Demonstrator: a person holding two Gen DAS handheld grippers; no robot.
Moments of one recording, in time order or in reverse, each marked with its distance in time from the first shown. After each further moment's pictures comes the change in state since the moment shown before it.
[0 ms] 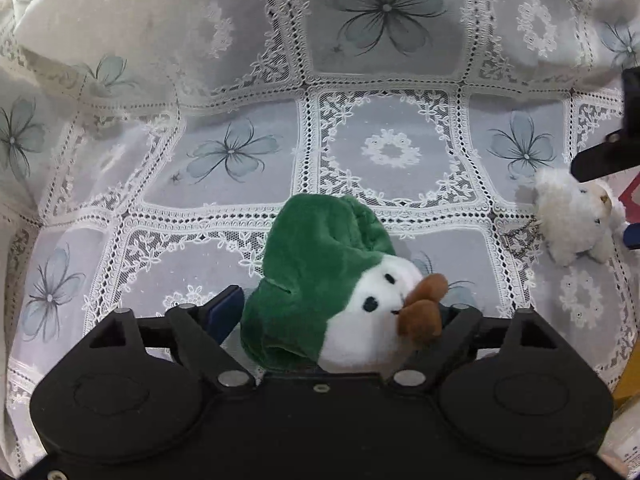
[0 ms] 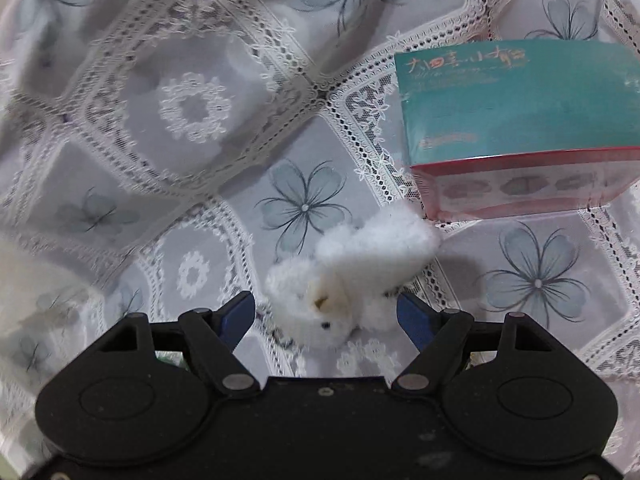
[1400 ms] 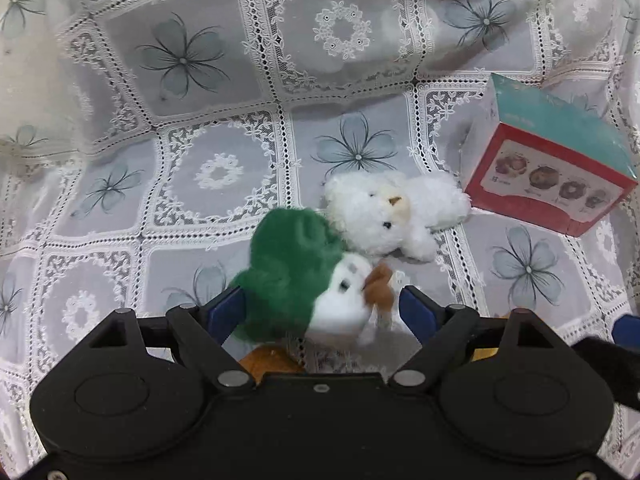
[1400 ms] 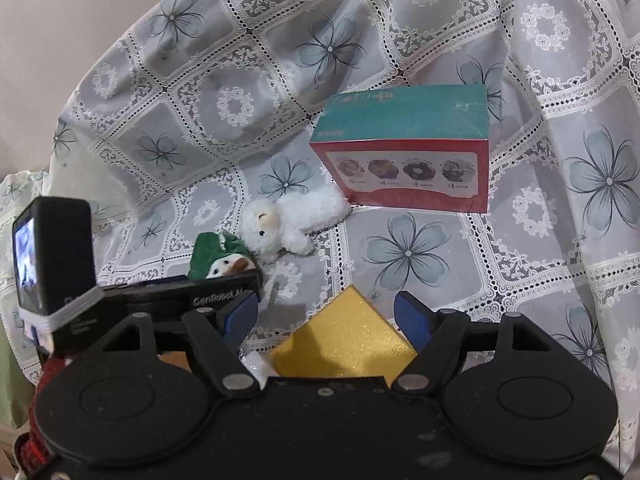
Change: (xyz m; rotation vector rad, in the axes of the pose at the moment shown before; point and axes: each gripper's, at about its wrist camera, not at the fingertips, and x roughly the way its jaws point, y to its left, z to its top) left arm -0.039 -0.120 -0.002 0.099 0.018 -0.086; right arm -0.119 -0.106 -0.073 -0.290 -0.149 0.136
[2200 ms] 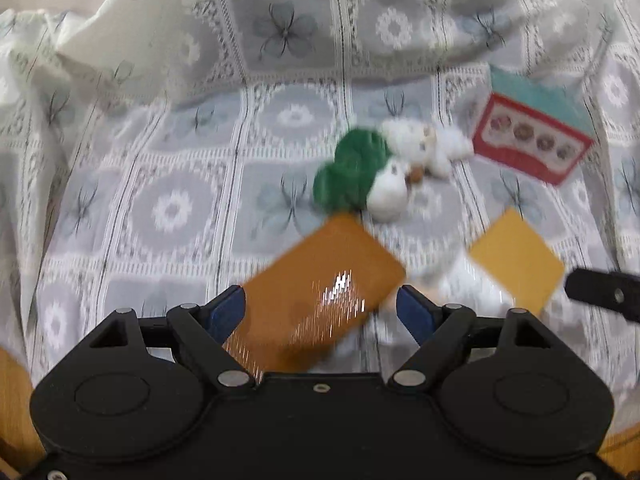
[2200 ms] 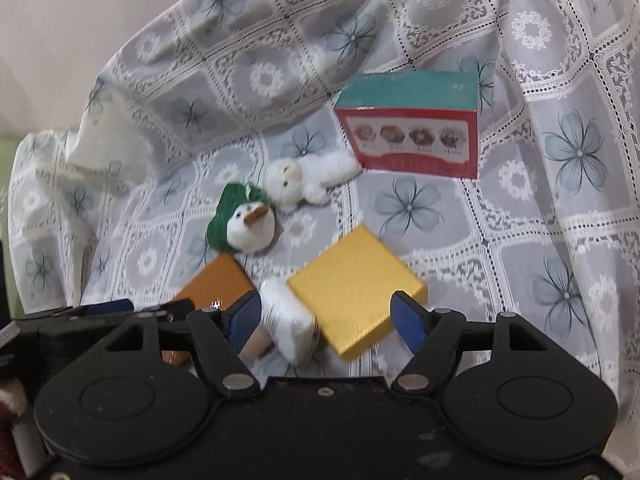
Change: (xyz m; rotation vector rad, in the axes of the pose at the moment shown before) left arm -0.088 0.054 -0.071 -0.074 -0.007 0.016; right arm -0.047 0.016 -0.043 -0.060 0.009 -0.005
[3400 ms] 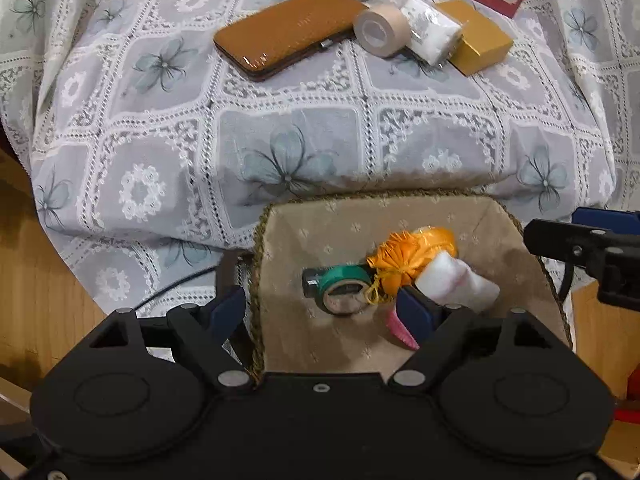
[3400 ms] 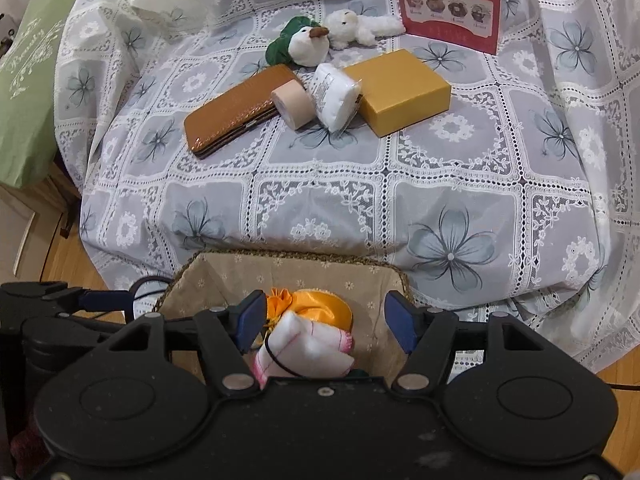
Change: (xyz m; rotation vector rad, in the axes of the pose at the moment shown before) left arm -0.069 -0.002 -0.173 -0.015 0.265 -0.042; right arm -0.064 0.017 -0.152 -0.217 0.221 -0.002
